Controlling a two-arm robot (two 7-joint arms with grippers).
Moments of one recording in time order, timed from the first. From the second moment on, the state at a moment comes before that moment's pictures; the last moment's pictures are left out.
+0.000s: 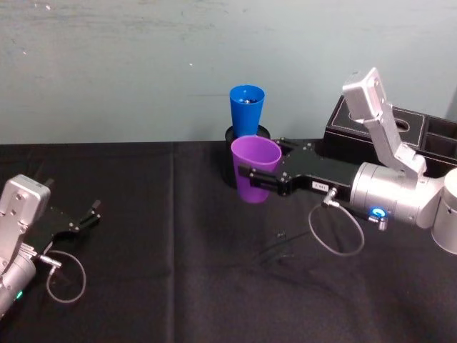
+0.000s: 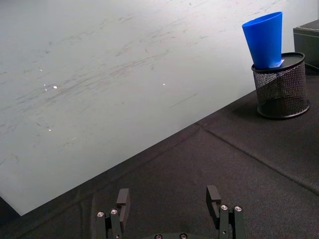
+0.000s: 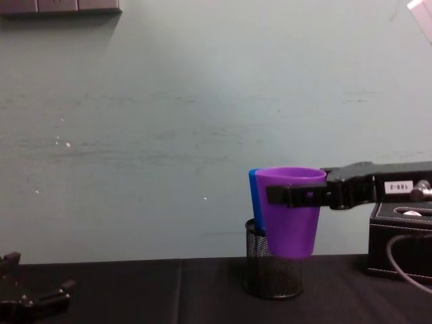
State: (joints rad) left arm -0.20 0.60 0.45 -1.41 -0.25 -0.12 0.03; right arm 0.49 0.56 -0.50 -1.52 0.54 0.21 0.58
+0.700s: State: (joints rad) left arm -0.20 0.60 0.45 -1.41 -0.25 -0.12 0.03; right arm 0.64 0.49 -0.52 -1.36 0.55 0.23 0.56
